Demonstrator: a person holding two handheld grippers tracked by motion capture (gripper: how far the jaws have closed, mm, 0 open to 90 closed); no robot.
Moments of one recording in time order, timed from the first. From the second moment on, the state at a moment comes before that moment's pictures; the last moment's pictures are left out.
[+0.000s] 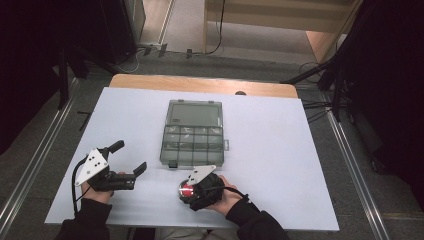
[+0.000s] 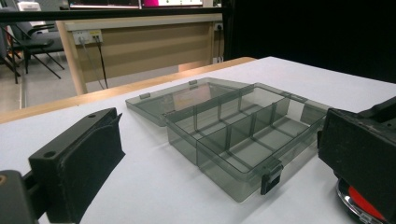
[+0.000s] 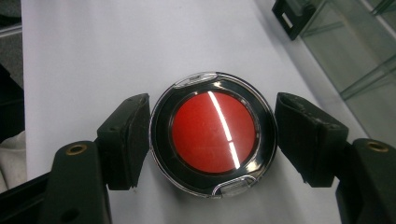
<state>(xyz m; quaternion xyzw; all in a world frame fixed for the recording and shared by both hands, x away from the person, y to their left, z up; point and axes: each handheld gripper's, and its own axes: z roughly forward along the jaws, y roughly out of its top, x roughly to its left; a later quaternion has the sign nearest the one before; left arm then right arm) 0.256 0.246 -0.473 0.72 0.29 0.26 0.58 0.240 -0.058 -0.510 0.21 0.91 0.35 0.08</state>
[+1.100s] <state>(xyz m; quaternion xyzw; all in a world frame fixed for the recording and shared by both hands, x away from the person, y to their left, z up) 0.257 0.246 -0.474 0.72 0.29 0.25 0.58 0.270 -0.062 -0.470 0.24 0.88 0.40 0.10</state>
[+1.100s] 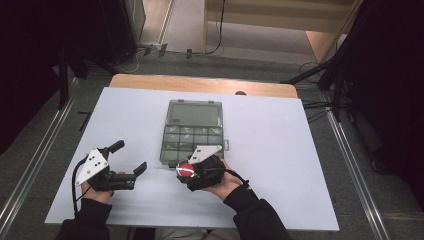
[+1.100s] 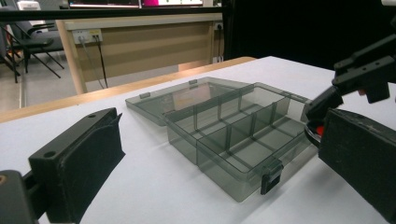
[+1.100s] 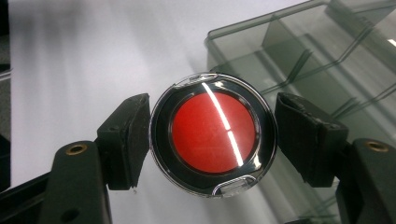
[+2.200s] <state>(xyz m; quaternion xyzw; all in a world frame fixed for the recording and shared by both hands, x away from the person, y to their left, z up) 0.257 0.246 -0.474 0.72 0.29 0.25 0.58 0.337 -0.078 -0.440 0.31 0.85 0.39 0.16</state>
